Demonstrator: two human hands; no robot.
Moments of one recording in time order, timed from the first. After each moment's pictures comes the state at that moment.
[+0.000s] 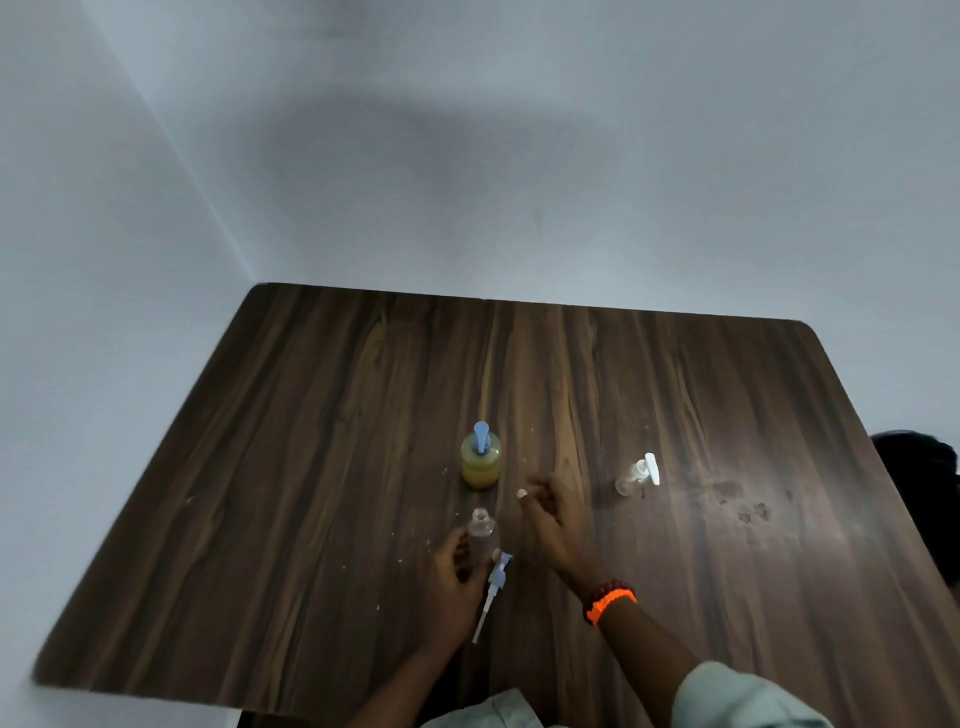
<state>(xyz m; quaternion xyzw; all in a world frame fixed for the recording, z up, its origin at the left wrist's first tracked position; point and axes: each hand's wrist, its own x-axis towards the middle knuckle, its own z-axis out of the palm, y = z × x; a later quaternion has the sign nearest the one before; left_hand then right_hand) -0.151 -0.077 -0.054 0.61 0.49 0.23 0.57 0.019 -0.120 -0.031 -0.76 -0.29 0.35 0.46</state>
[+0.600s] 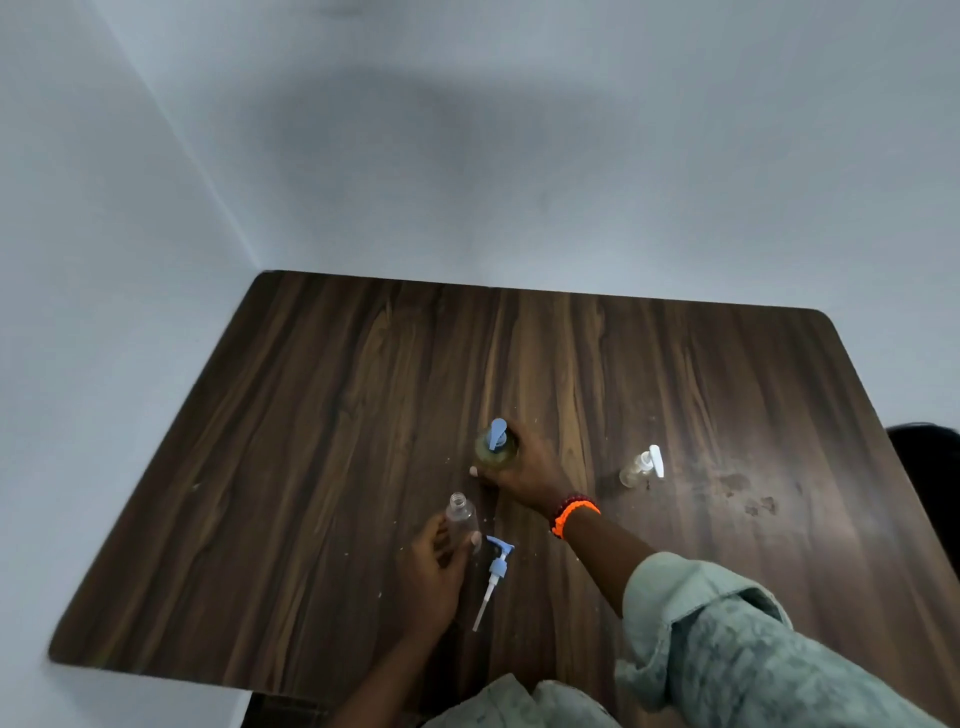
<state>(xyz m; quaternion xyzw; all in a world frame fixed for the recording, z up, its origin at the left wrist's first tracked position) -0.172 -0.062 -0.069 0.60 0.51 0.26 0.55 0.038 -0.042 -0.029 -0.75 -0.42 0.35 0.36</state>
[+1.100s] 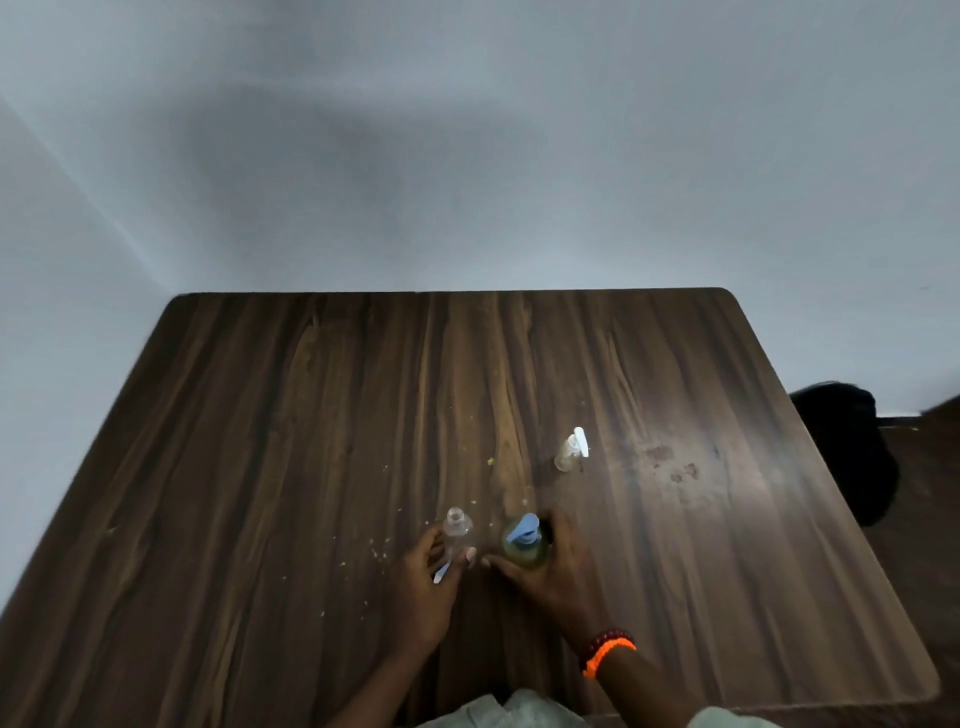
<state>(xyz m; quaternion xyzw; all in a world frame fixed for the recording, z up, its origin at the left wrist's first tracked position) -0.132 -0.101 -0.076 0.63 0.48 0.21 0.57 0.027 -0.216 -0.053 -0.83 -0.29 0.25 0.40</state>
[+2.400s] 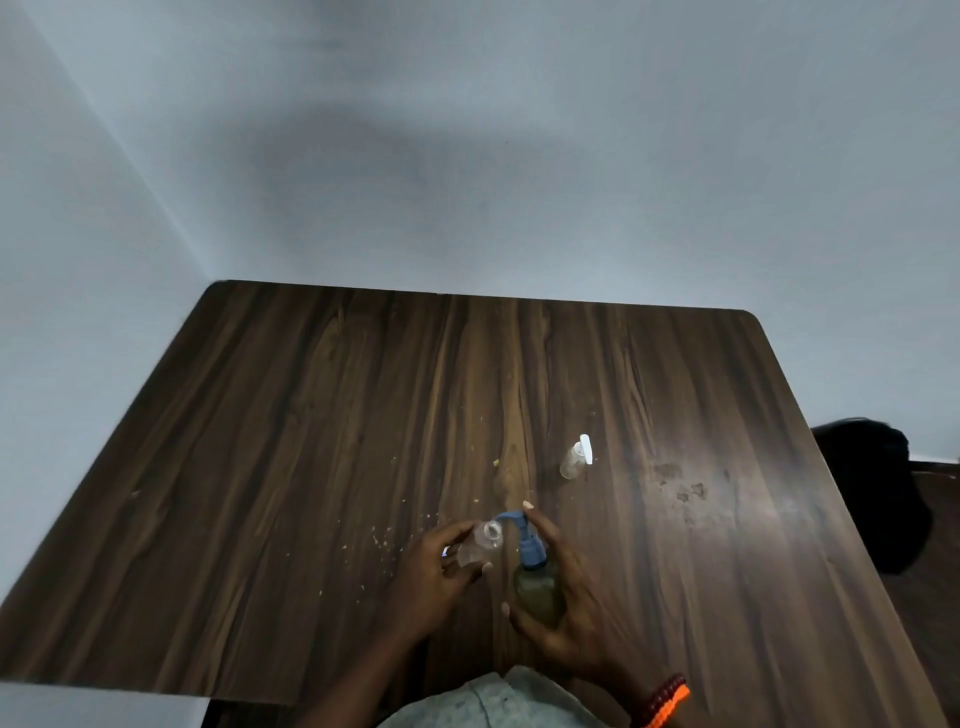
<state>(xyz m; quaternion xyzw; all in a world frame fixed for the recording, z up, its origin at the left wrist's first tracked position) -0.128 -0.103 -0.047 0.72 0.38 0.17 0.55 0.036 -0.260 0.003 -0.72 -0.52 0.30 0.35</state>
